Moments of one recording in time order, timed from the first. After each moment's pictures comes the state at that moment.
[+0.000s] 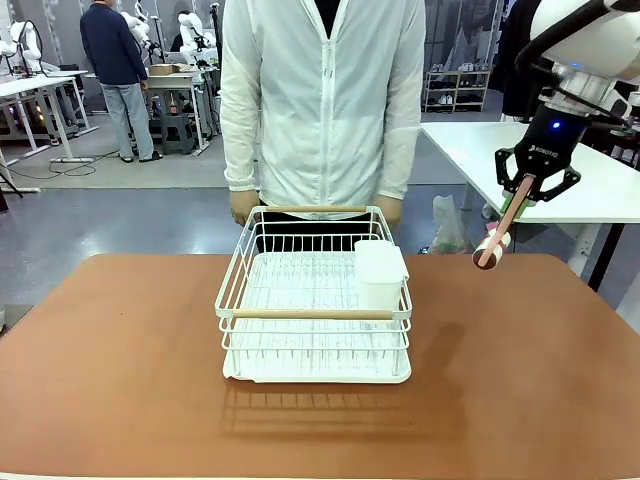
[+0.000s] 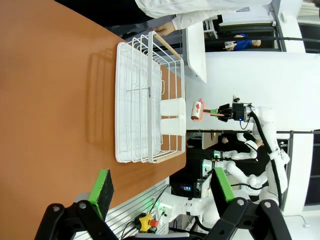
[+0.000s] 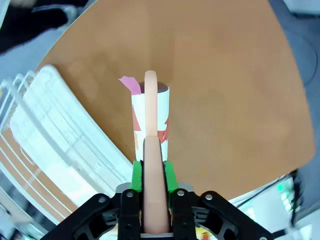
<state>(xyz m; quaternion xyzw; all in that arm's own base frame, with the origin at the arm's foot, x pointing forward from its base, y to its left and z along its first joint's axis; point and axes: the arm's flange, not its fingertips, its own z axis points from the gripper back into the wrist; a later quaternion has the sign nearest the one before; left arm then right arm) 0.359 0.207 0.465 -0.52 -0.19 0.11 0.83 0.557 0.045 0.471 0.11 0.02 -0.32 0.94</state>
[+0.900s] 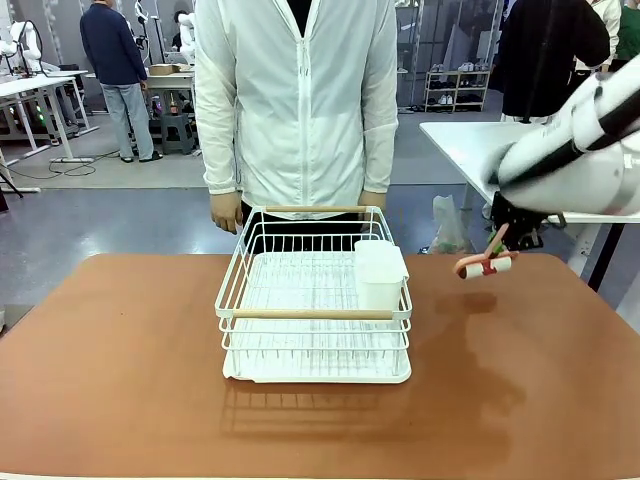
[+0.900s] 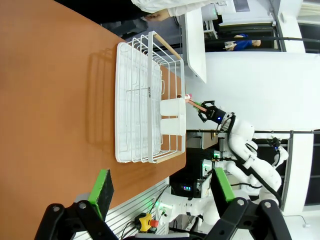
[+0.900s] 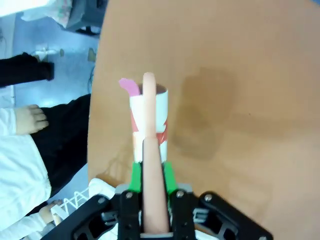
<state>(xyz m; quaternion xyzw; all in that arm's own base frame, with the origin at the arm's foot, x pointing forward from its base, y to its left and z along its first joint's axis) 0.359 0.207 0.465 -0.52 -0.19 0.11 0.83 0.530 0.054 0.359 0.18 -0.17 -0.60 0.76</state>
